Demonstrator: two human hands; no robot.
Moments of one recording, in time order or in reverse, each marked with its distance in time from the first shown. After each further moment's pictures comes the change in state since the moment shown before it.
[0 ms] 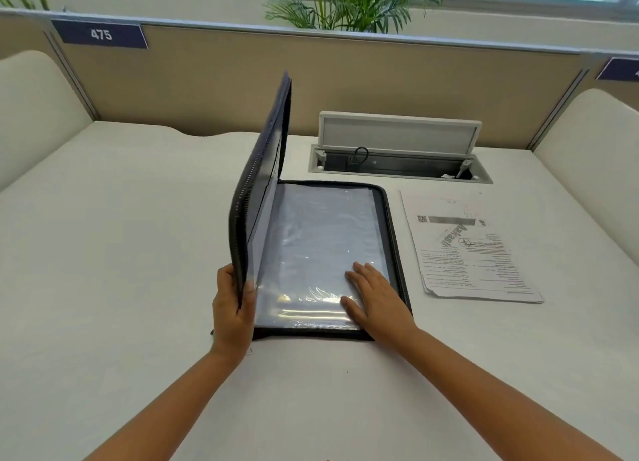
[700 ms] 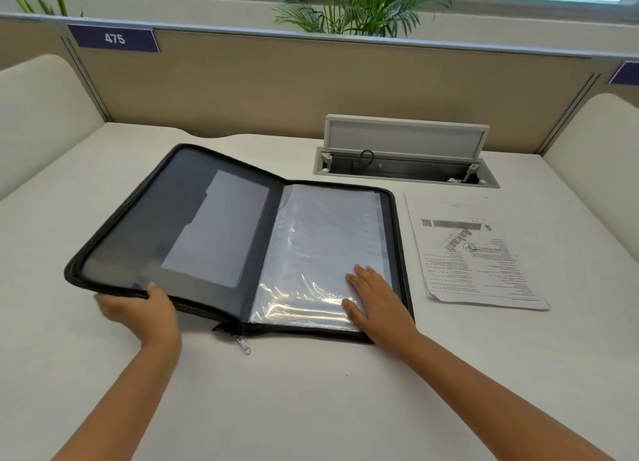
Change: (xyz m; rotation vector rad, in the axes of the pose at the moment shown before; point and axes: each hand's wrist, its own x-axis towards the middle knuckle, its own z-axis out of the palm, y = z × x) left_hand 0.044 -0.042 -0.078 0.128 0.695 -0.496; right_hand 0.002 0.001 0.000 0.023 -0.027 -0.024
